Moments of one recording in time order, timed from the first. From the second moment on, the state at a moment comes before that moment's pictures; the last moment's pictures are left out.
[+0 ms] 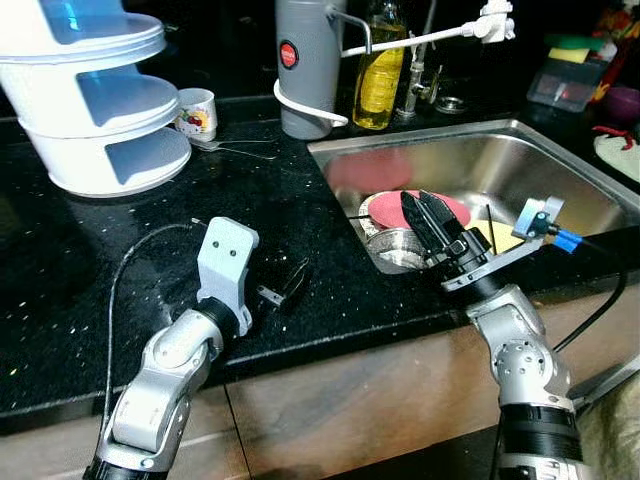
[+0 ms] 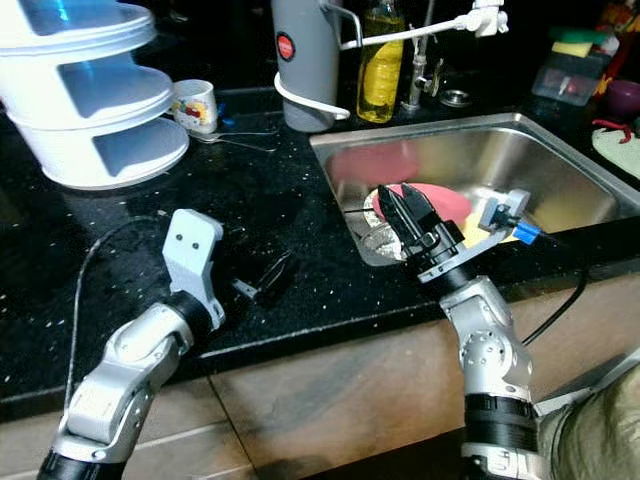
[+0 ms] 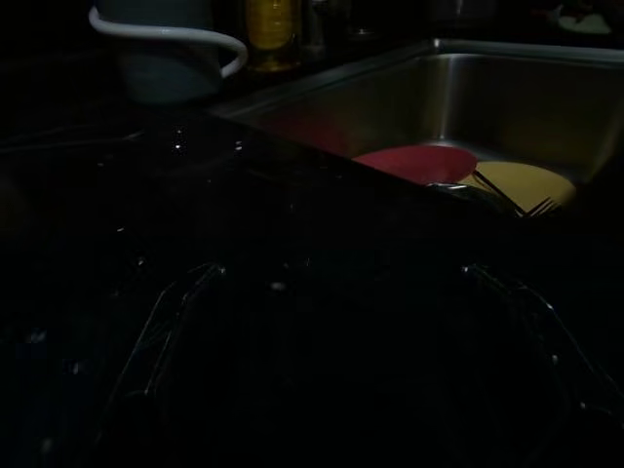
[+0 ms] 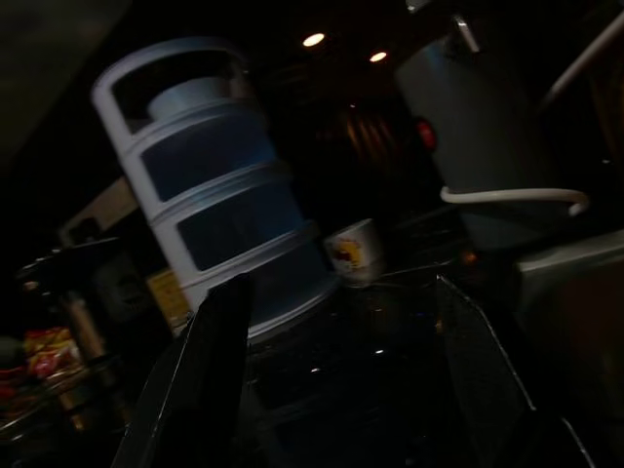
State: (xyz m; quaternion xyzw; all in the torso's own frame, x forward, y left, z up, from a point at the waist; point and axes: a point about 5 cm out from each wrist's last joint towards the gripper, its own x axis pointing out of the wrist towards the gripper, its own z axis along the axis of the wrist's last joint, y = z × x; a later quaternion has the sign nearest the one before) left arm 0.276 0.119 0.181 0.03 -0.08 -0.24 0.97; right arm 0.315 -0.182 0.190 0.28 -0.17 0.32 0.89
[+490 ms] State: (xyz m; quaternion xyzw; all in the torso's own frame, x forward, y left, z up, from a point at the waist) left arm 0.276 0.117 0.180 0.03 -0.08 -0.24 0.97; right arm 0.316 -0.185 0.185 0.25 -0.15 0.31 0.91
